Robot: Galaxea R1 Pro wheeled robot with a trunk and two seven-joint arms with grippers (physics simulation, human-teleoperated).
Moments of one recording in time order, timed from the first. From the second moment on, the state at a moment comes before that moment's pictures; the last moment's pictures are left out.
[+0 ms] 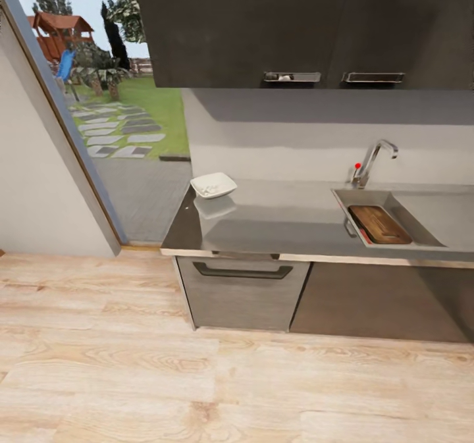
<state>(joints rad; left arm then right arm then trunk) 0.41 0.04 -0.01 -0.25 0.11 -0.39 0.11 0.04 -0.14 -0.51 -0.03 0.37 -0.48 0.32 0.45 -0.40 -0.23</state>
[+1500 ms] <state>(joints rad) 0.41 0.04 -0.01 -0.25 0.11 -0.39 0.11 0.04 -0.12 -0.51 -0.04 0.37 -0.48 0.26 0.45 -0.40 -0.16</state>
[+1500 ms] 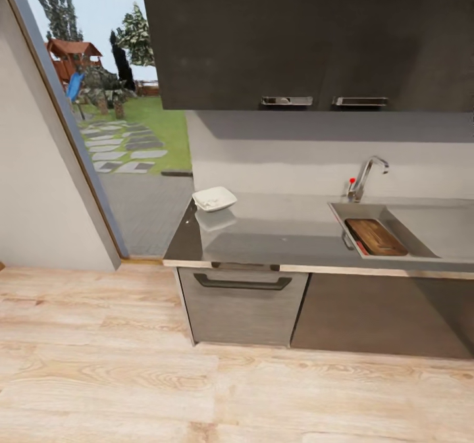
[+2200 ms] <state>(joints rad) 0.41 0.04 -0.01 -0.25 0.11 -0.39 0.11 0.04 -0.12 -0.51 -0.04 0.37 -0.49 0.26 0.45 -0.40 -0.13</state>
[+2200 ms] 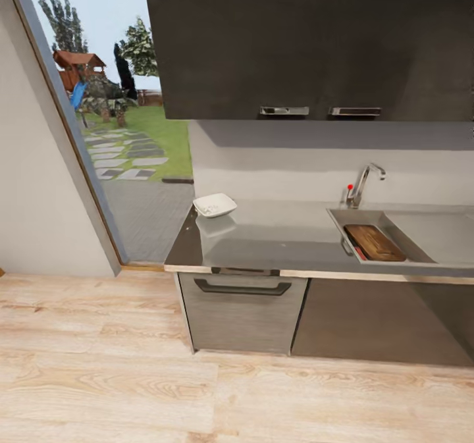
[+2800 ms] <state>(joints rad) 0.41 0.04 -0.01 -0.25 0.11 -0.39 0.11 0.04 -0.12 -0.51 -0.04 0.37 -0.49 0.26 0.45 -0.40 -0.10</state>
